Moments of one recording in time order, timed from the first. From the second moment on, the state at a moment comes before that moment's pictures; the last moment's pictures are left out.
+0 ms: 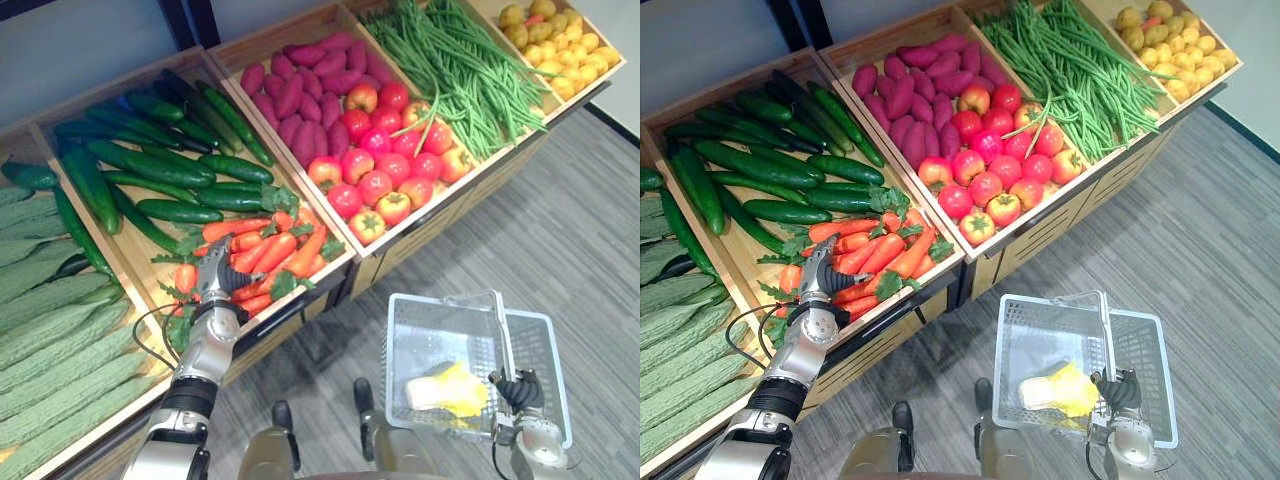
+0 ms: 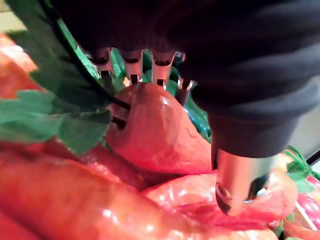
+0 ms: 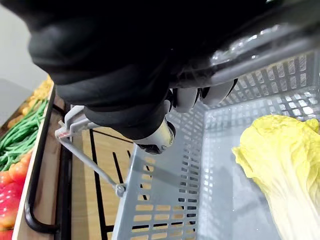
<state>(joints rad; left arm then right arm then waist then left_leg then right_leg) -0.34 0.24 -0.03 0.52 0.62 0.02 0.35 0.26 -0.15 -0.30 0.21 0.01 0.00 -0.12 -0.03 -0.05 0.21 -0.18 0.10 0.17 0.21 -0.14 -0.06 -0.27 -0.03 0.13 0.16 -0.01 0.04</state>
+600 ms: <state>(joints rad) -0.19 0.22 0.00 0.42 0.59 0.04 0.33 0.26 -0.14 -0.30 0.21 0.01 0.00 -0.13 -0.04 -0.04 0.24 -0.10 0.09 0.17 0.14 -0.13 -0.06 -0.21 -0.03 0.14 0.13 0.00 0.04</state>
